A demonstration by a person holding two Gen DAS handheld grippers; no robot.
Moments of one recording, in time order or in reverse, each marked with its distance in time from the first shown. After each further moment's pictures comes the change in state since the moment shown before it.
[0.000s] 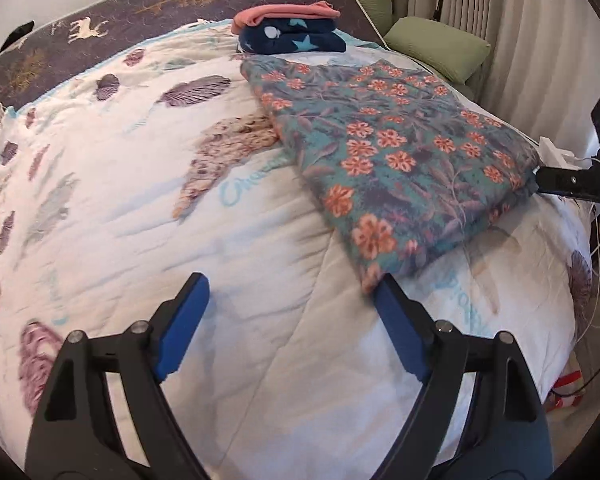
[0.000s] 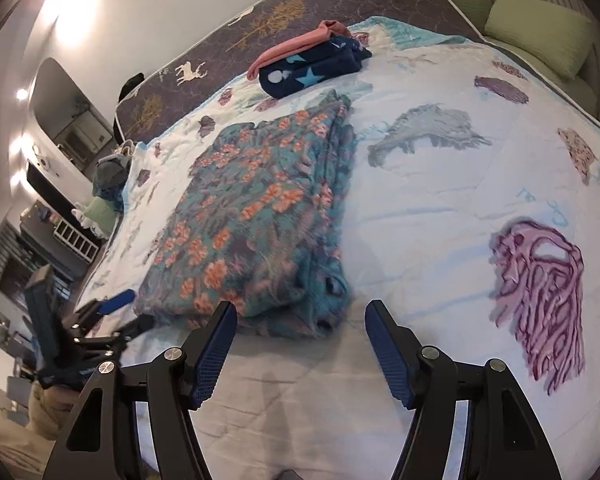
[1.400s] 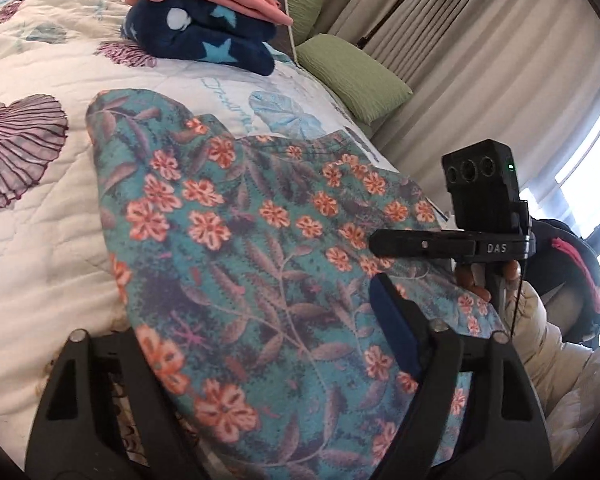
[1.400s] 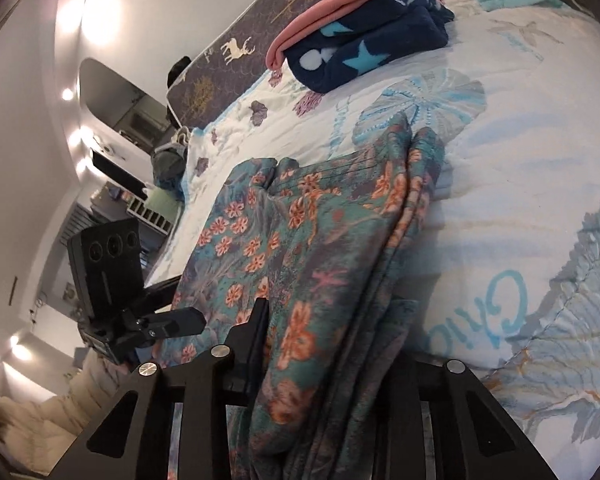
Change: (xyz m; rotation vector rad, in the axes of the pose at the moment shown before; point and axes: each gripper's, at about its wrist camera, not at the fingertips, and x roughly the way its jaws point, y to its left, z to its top) left arm 0.149 0.020 0.151 -0.108 0.041 -0.613; right arm 0.142 -0.031 0.143 -0.032 0.153 0.326
